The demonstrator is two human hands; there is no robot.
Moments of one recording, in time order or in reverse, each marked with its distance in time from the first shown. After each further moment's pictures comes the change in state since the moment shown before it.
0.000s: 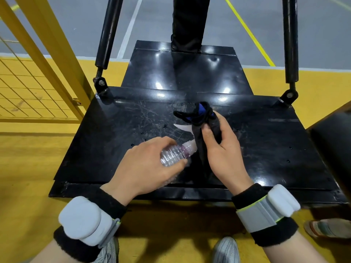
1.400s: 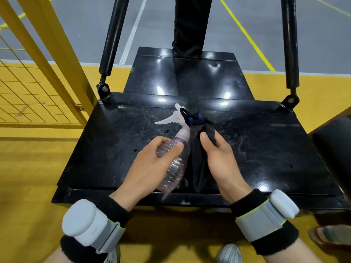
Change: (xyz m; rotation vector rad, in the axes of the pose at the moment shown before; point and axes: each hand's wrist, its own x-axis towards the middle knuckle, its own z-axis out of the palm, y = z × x) left_hand 0.008 -0.006 0.014 -0.629 0.072 -0.277; right_hand -0.002 -0.001 0.013 0.330 -0.064 0.400
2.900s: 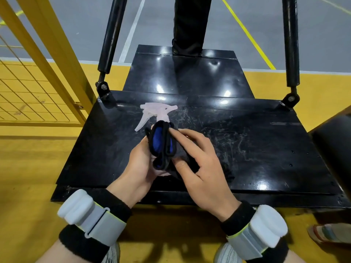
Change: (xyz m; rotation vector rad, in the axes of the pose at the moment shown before) left_hand 0.007 0.008 0.003 -0.812 0.063 -0.364; right_hand -0.032 0.007 0.017 -0.533 -0.126 -0.608
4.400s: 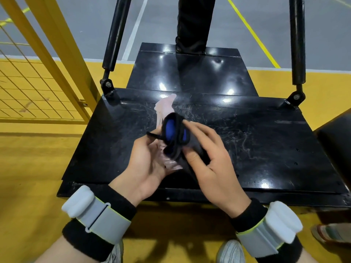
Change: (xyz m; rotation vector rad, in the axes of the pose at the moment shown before) left_hand -0.009 0.007 -0.003 -0.246 -0.238 -0.103; right_hand 0.003 -0.002 -0.005 0.088 0.036 0.061
